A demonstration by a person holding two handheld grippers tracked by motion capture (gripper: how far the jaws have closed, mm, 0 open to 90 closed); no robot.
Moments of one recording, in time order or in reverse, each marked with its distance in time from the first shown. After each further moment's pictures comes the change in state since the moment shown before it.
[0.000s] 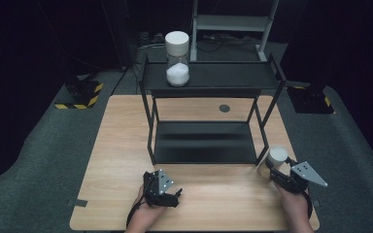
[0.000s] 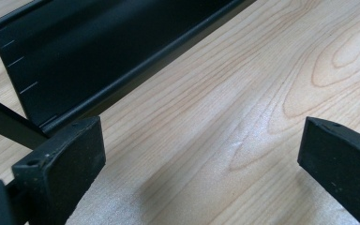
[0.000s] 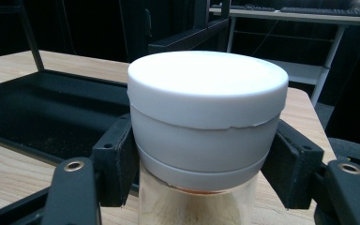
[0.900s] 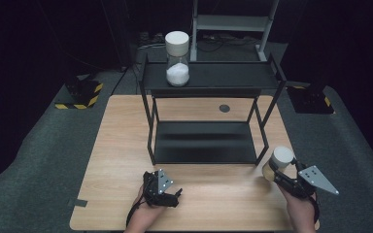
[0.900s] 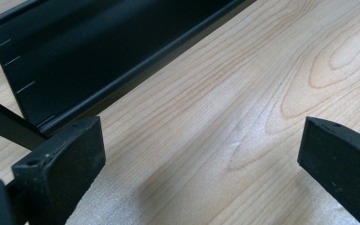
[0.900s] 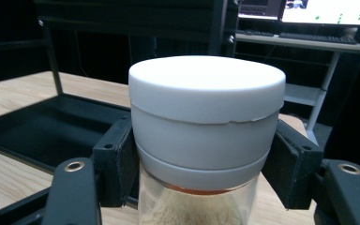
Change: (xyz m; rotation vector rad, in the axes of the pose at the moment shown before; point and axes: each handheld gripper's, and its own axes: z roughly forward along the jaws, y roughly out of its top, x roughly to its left) left arm 0.004 -0.001 0.000 -0.005 -0.015 -0.009; right arm 0.013 0.020 -0.030 -0.076 0.013 -0.025
